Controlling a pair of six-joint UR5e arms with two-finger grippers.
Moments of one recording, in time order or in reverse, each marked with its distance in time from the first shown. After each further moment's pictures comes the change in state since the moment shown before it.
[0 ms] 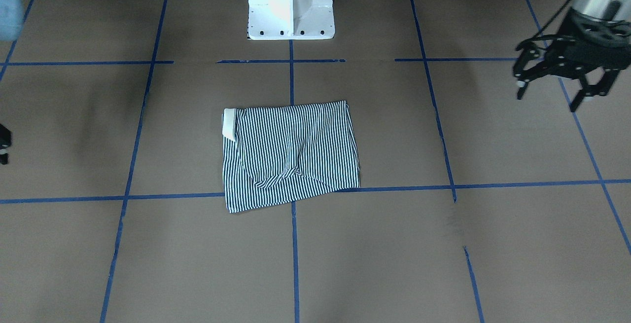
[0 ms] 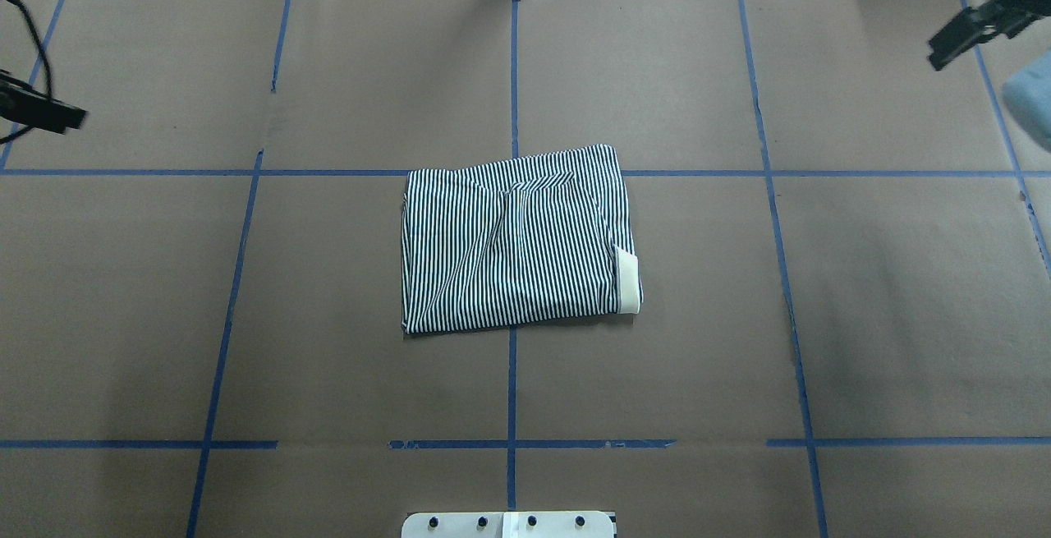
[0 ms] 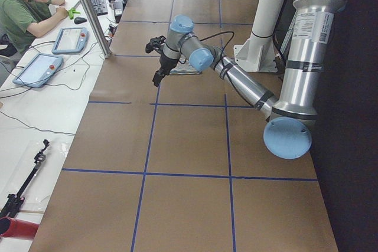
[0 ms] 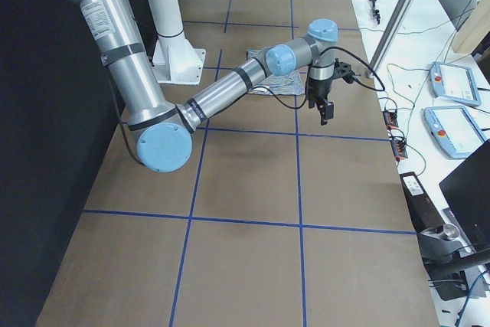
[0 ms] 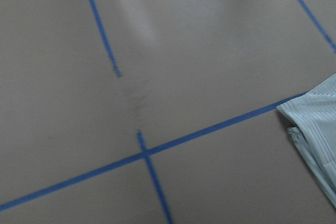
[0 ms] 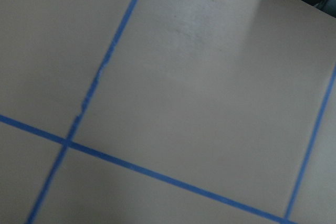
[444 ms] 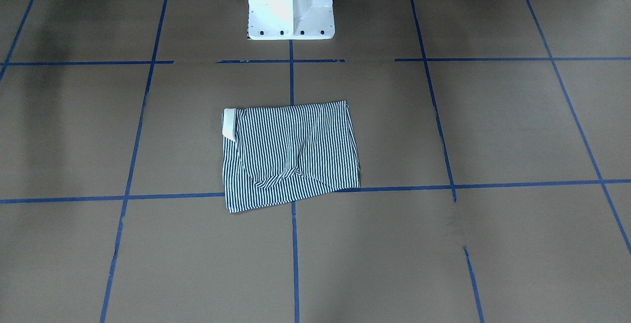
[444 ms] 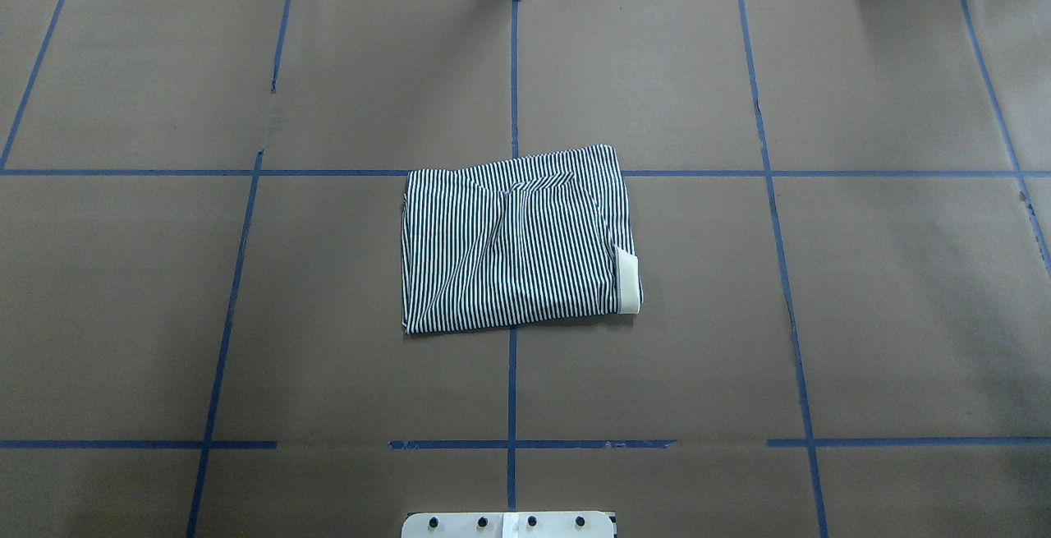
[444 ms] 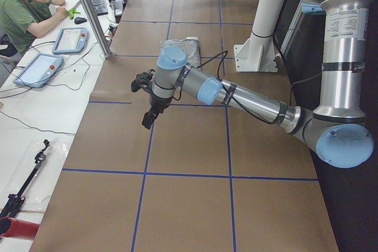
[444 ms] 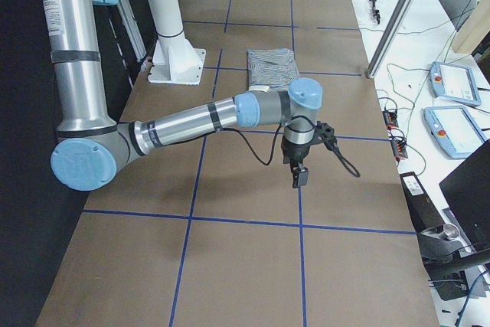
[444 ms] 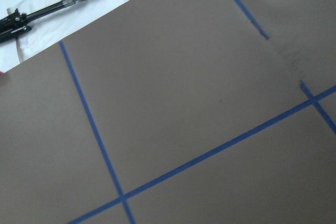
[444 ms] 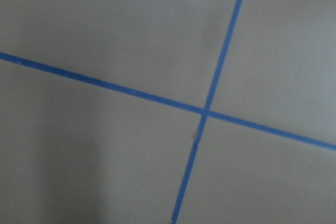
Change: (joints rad) left arm -0.297 0.141 0.165 -0.007 -0.169 0.267; right arm 0.173 -0.288 0.004 0.004 0.039 -0.138
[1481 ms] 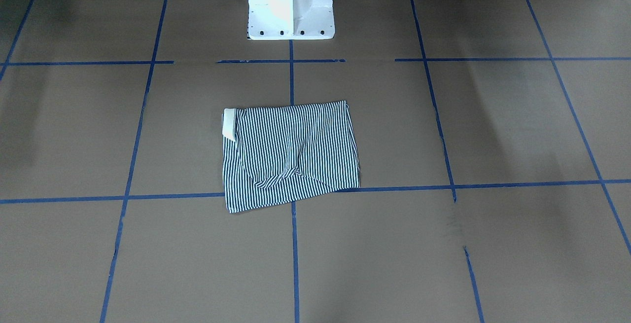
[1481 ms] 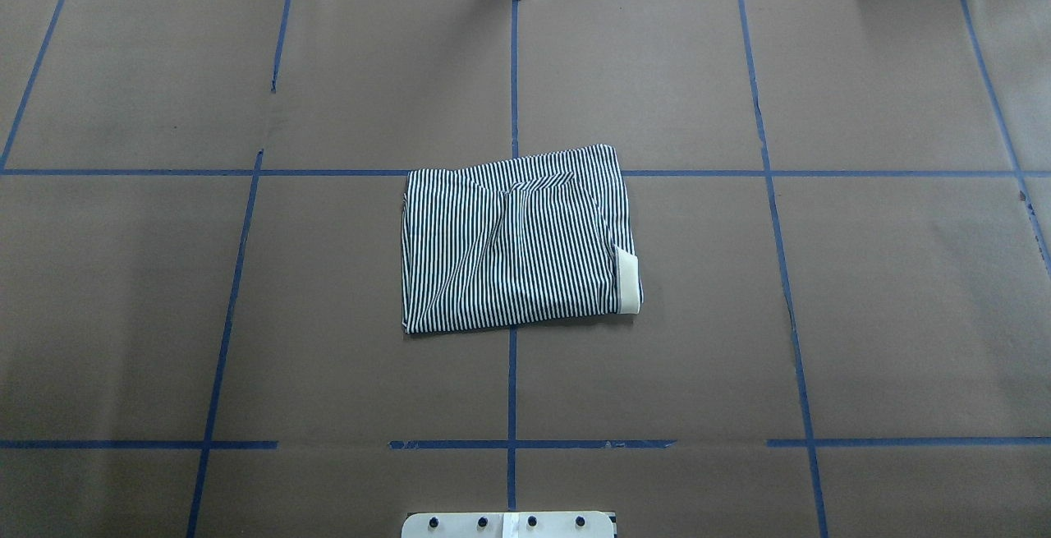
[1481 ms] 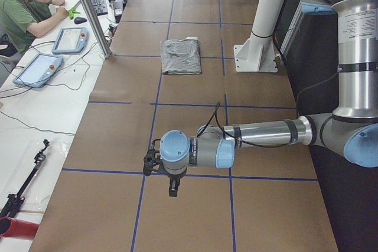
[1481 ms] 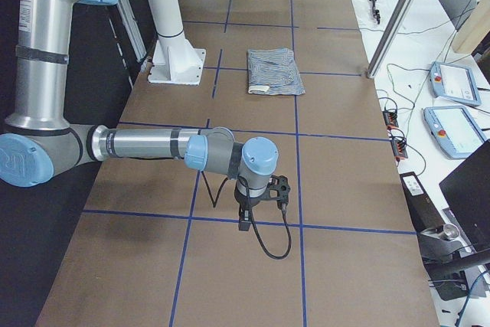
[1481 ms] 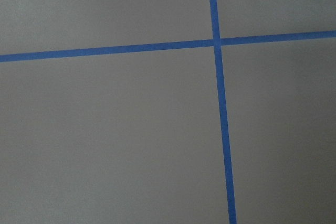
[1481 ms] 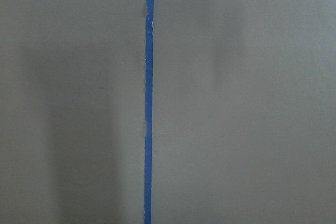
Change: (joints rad) left arm -0.120 0.066 0.322 -0.013 -0.176 0.038; right arm 0.086 -0.193 -0.019 0.003 0.120 0.001
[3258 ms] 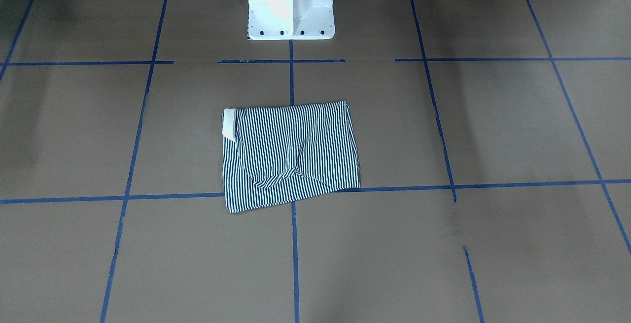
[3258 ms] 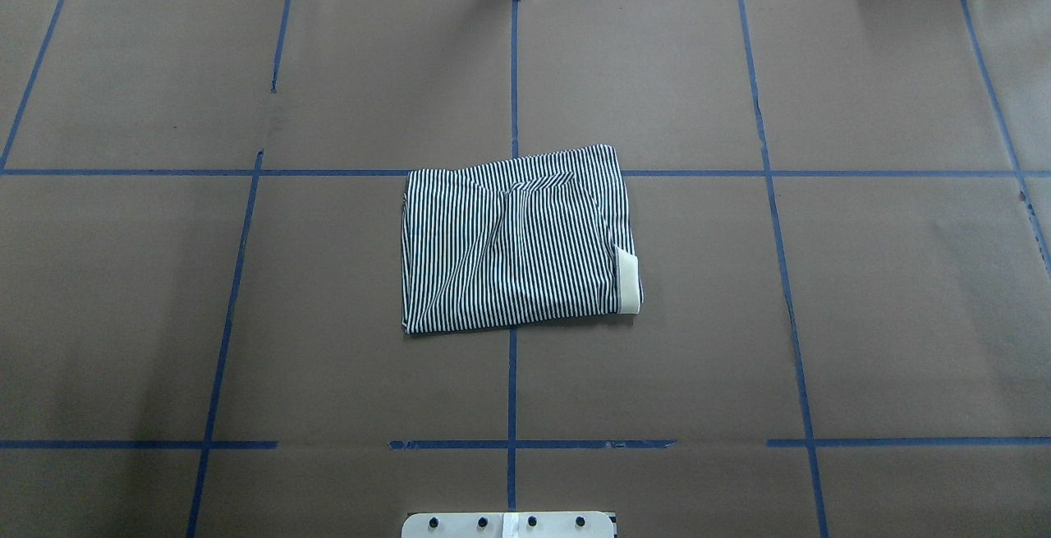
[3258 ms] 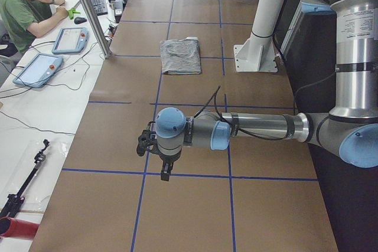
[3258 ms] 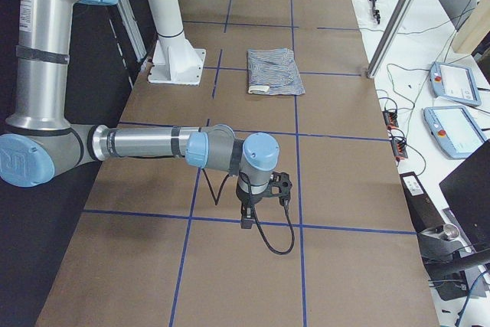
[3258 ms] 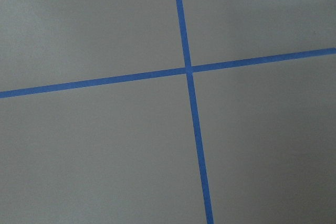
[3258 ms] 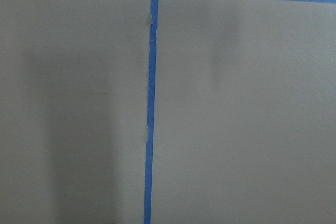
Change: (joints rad) left arm 0.006 -0.025 -0.109 0.064 0.024 0.005; right arm 0.000 0.008 0.014 0.002 -0.012 -0.005
